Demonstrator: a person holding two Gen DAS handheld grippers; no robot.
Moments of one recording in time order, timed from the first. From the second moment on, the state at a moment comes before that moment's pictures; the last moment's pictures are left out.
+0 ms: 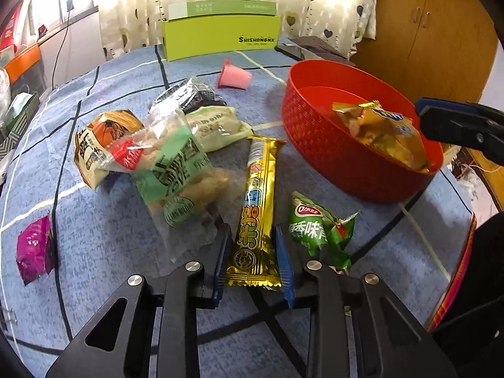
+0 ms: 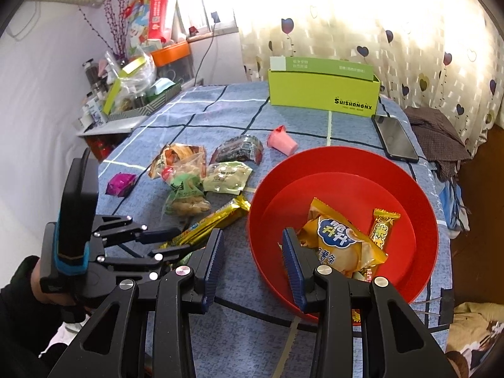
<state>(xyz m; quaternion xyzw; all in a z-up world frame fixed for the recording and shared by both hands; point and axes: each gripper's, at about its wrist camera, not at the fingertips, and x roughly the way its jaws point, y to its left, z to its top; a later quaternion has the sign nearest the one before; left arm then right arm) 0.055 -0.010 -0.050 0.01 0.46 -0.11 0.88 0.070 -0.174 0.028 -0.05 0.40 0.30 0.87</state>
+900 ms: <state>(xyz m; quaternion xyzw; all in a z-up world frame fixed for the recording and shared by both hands) 0.036 -0.004 -0.057 0.01 0.45 -0.10 0.89 0.046 -0.134 -0.020 -0.03 0.49 0.37 0.79</state>
